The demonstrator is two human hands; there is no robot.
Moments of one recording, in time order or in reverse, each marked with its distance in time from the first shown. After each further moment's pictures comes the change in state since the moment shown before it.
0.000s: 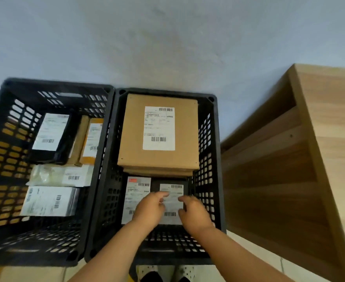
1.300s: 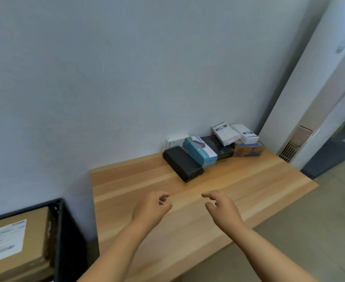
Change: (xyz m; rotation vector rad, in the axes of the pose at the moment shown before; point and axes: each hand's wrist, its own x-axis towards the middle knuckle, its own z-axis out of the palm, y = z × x) left_hand -0.324 0.543 0.199 0.115 0.138 0.735; right_hand -0.460 0.335 -0.441 0.212 0.853 -0.027
